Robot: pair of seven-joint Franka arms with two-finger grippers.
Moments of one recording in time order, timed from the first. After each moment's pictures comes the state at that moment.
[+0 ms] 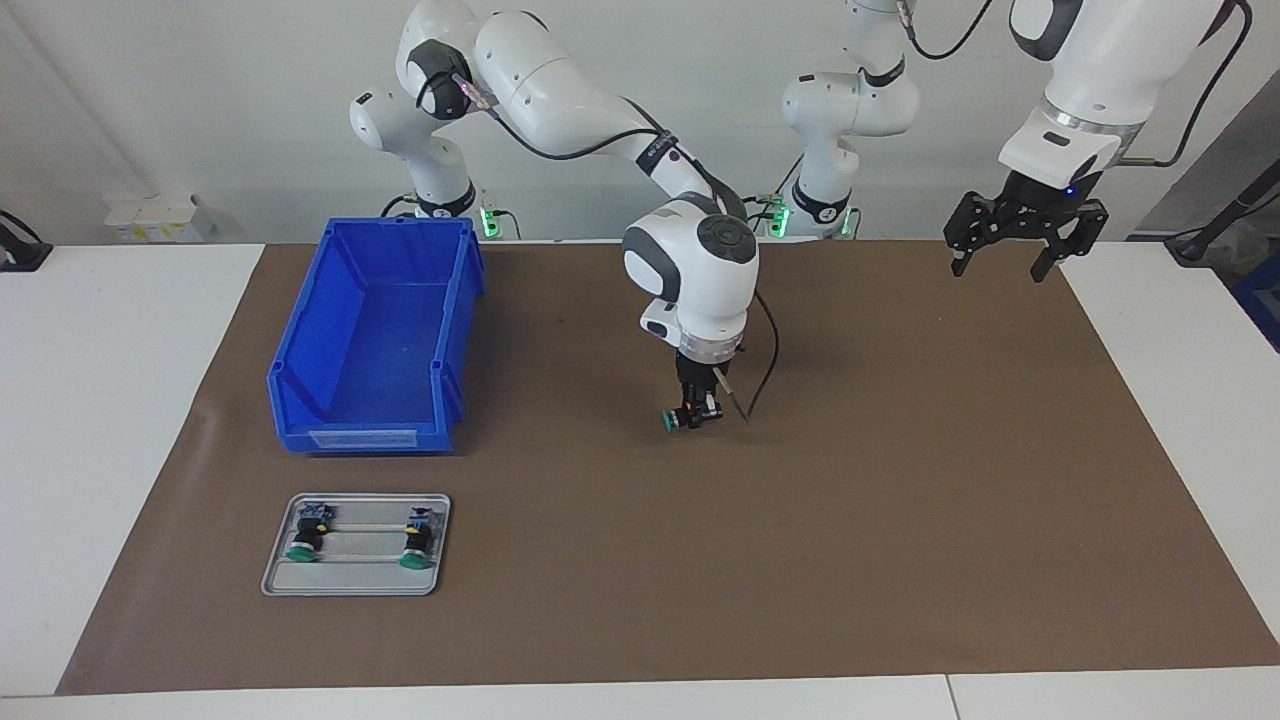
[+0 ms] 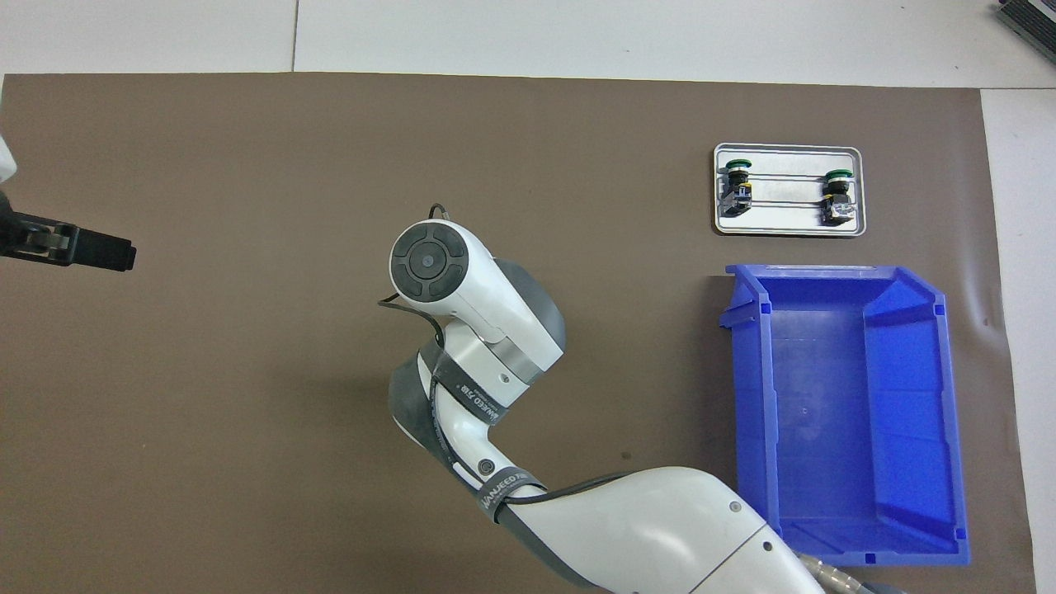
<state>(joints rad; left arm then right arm) -0.16 -0.05 0.08 -1.62 0.02 1.66 0.20 0.73 0.70 -0.06 -1.32 -0.10 2.02 2.11</state>
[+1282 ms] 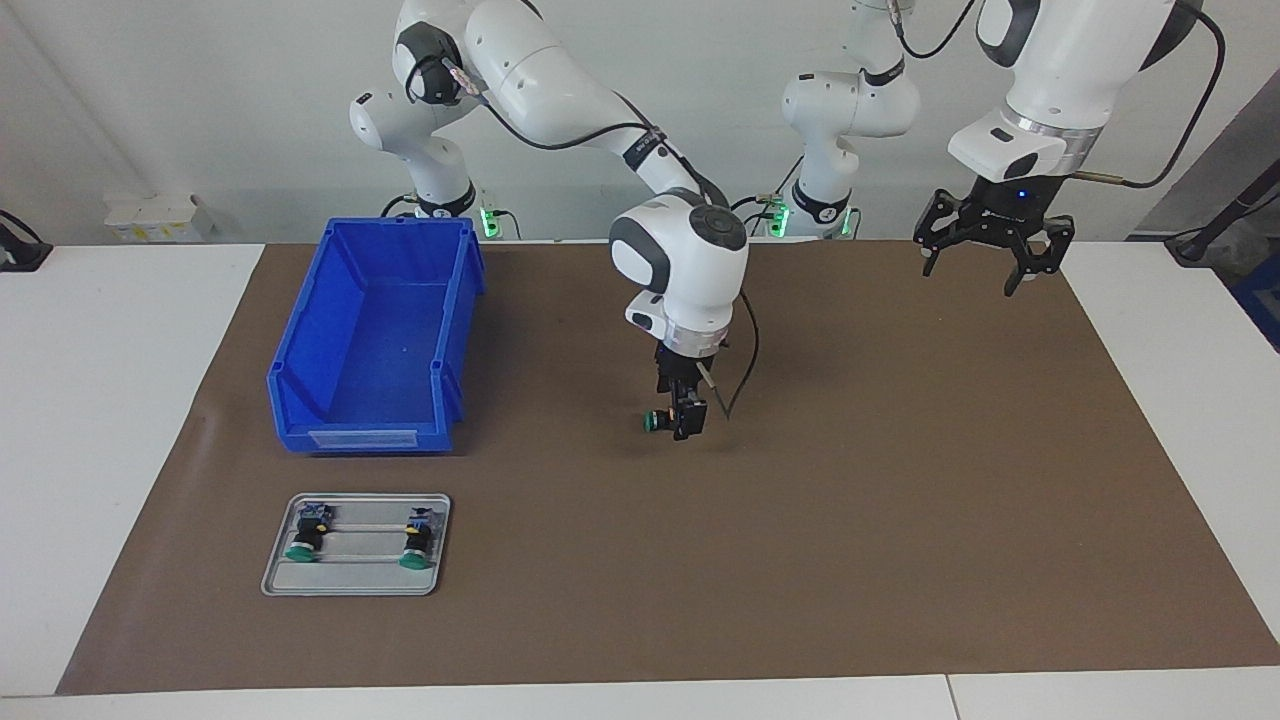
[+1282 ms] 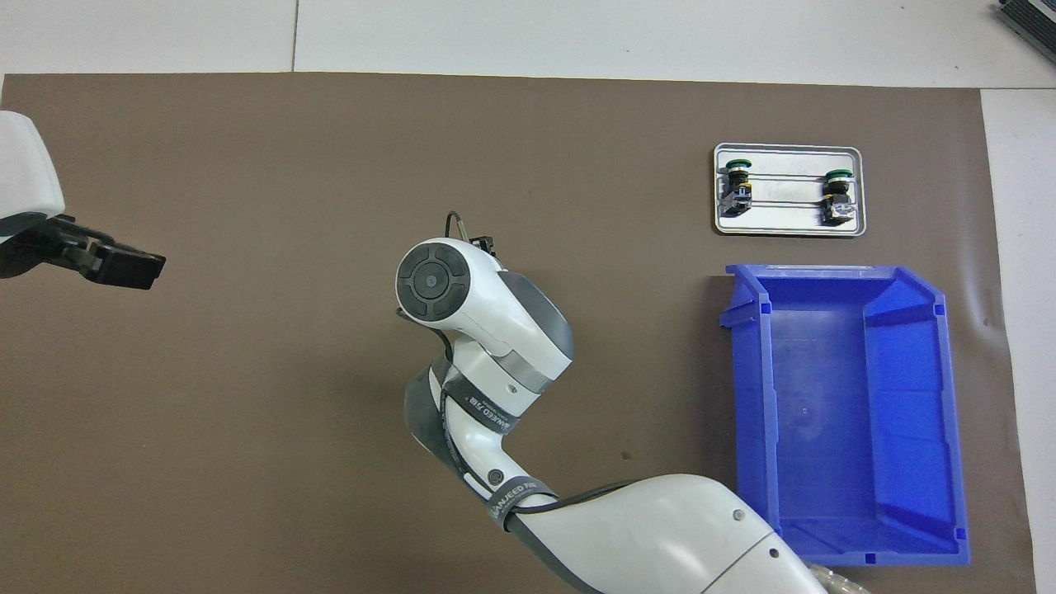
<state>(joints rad) -0.23 -0.07 0.07 -1.67 0.02 1.75 0.39 0.69 0.56 -0.07 -1.40 -0.17 2.06 2.03</state>
